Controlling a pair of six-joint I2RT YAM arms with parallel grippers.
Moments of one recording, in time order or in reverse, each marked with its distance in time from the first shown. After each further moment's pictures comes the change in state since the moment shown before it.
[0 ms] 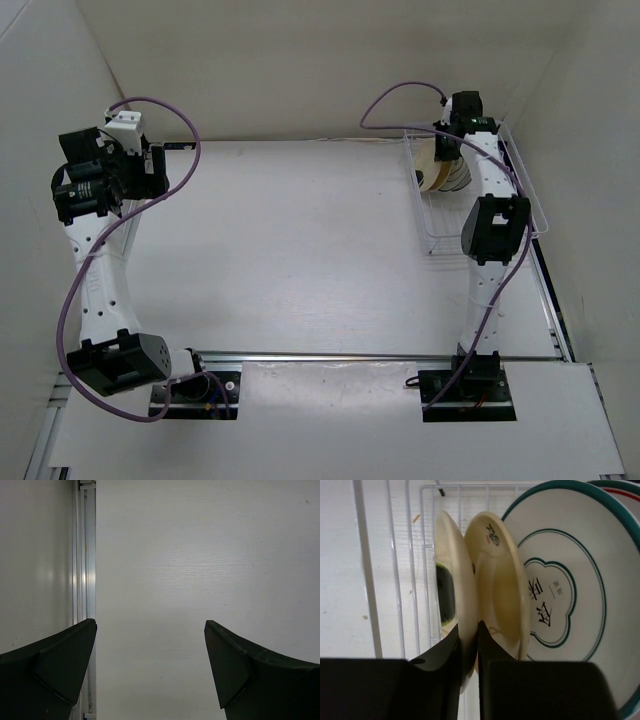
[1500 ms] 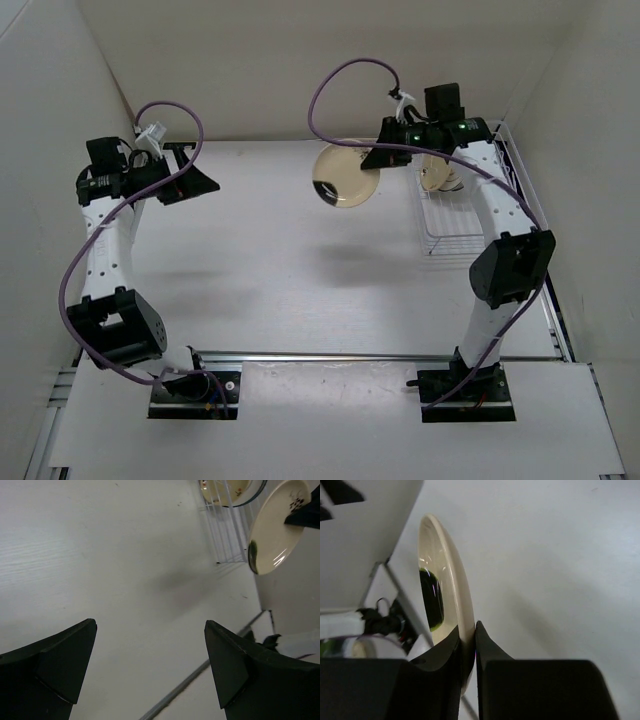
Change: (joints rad) left arm 0.000 0.126 -0.122 0.081 0.666 -0.317; right arm 0.233 -0.522 -0.350 -0.009 -0.697 0.197
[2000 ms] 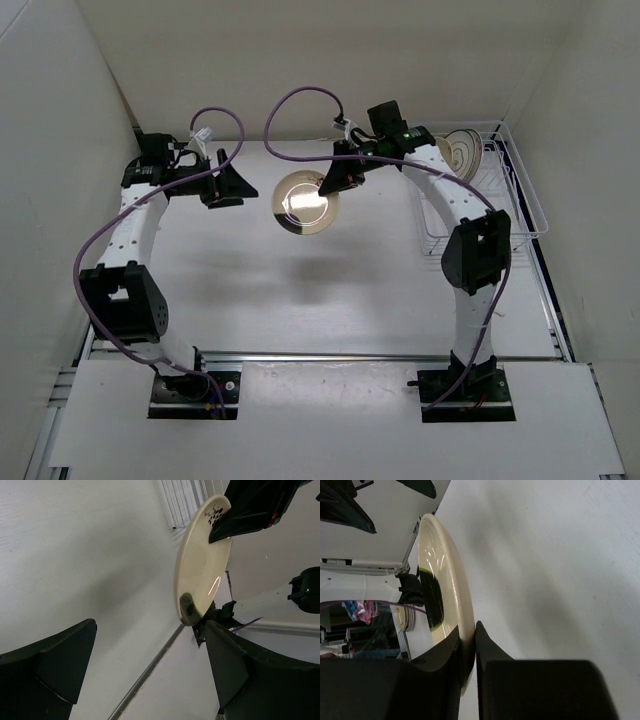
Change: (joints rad) left arm -0.204 0.134 -0.036 0.056 0.131 -0.134; right arm 0.180 0.189 0.031 0.009 -0.224 0.060
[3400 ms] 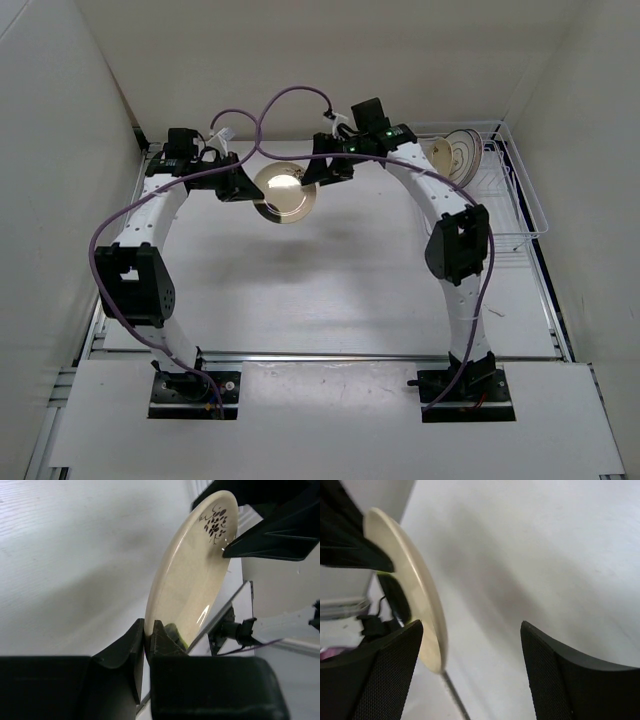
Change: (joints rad) left arm -0.113 0.136 0.068 0.054 -0.150 -0.052; right arm 0.052 0.185 0.206 0.058 0.164 0.062
